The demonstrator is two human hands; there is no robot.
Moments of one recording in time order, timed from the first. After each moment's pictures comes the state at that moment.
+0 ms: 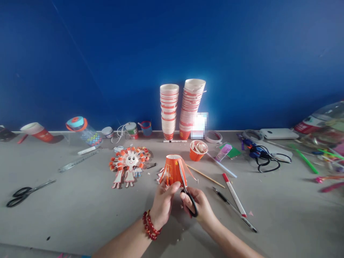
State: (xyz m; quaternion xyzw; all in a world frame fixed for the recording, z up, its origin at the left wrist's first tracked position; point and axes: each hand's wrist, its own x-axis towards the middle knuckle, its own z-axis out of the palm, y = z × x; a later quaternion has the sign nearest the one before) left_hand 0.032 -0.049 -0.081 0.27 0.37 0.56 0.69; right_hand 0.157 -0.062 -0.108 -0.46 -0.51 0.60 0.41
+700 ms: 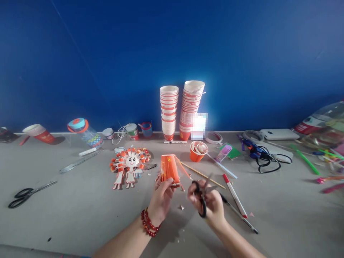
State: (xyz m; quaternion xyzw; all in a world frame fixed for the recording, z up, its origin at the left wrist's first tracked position) left_hand 0.026 -0.039 -0.079 0.21 0.30 0.61 0.71; right_hand 0.181 -0.062 -0.082 -0.46 -0.59 0.41 0.52
